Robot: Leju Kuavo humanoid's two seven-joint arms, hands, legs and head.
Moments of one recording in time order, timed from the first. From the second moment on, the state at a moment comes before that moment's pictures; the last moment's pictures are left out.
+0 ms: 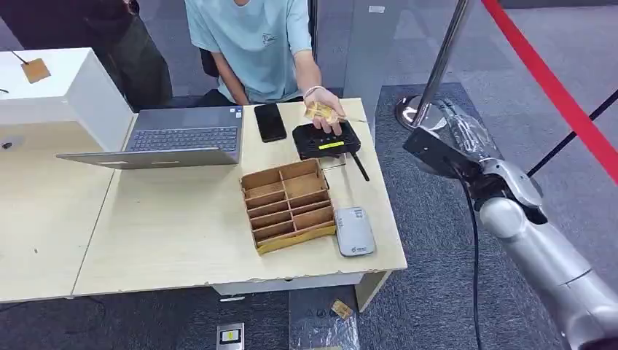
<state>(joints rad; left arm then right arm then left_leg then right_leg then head) -0.10 0.06 -0.90 -0.25 0.83 0.26 0.26 -0.53 -0.61 0.43 -1.55 0.43 -0.13 0.37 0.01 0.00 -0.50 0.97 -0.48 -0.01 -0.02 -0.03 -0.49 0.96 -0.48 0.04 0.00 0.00</state>
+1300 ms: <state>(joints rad) -0.11 0.06 -1.01 -0.24 0.78 0.23 0.22 -0.80 -0.31 0.79 -1.29 0.87 -0.12 0.29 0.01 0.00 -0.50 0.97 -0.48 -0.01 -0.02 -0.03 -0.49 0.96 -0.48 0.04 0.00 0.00</state>
